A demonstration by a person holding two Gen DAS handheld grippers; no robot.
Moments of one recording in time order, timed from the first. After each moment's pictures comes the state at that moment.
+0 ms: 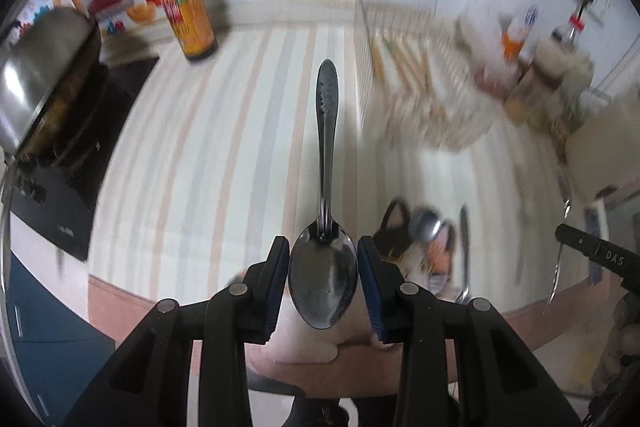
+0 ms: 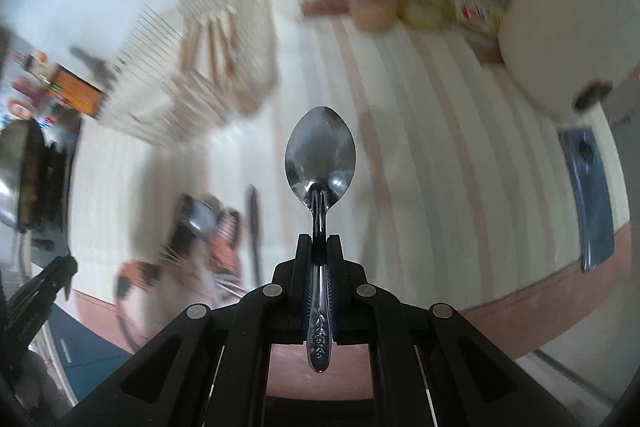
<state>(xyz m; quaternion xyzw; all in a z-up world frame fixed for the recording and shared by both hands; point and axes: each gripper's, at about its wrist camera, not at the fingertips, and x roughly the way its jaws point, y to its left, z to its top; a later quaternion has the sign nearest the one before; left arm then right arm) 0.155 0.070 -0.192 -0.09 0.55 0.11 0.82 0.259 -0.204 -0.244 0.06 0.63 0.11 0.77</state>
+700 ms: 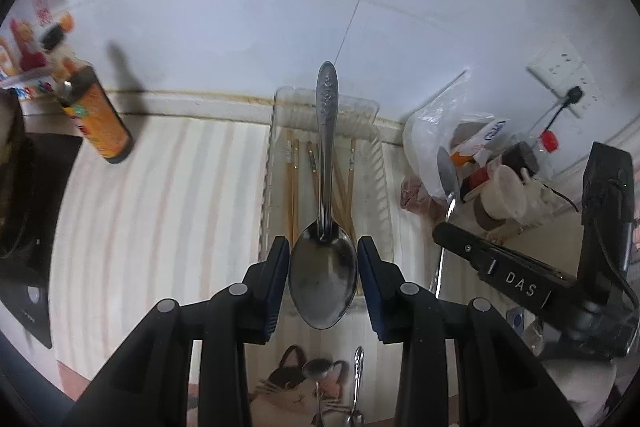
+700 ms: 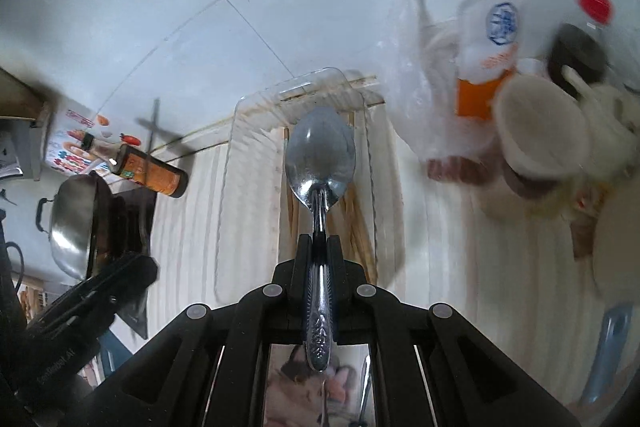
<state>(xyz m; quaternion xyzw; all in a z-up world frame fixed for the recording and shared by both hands) 0.338 0.074 -0.143 -0.17 0.53 0.04 0.83 0.438 -0.100 -0.200 0.09 0.60 0.22 0.76</state>
